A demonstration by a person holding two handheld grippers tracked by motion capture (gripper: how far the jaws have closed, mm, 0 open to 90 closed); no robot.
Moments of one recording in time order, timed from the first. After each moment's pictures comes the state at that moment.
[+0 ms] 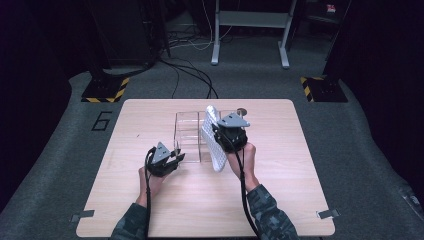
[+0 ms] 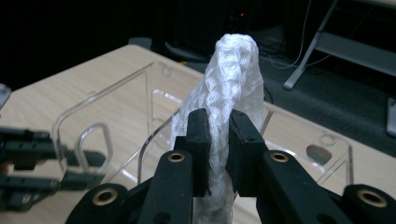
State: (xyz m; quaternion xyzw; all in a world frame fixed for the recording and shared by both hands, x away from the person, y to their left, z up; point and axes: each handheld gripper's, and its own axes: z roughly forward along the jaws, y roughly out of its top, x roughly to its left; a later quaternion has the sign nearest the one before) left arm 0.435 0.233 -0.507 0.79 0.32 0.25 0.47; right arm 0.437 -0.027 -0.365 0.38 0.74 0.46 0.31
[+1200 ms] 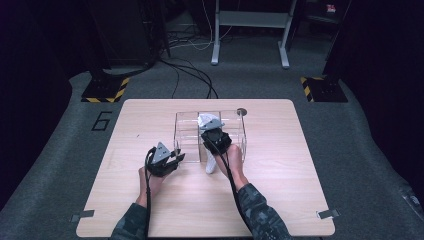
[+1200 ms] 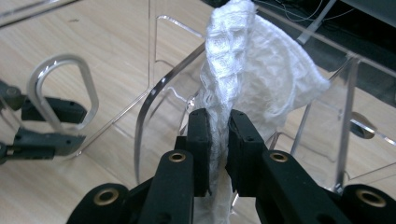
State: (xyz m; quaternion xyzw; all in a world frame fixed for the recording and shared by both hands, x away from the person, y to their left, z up) left arm 0.435 0.233 -0.507 0.79 0.32 0.25 0.47; right arm 0.466 0.012 -0.421 0.37 0.82 0.34 0.27
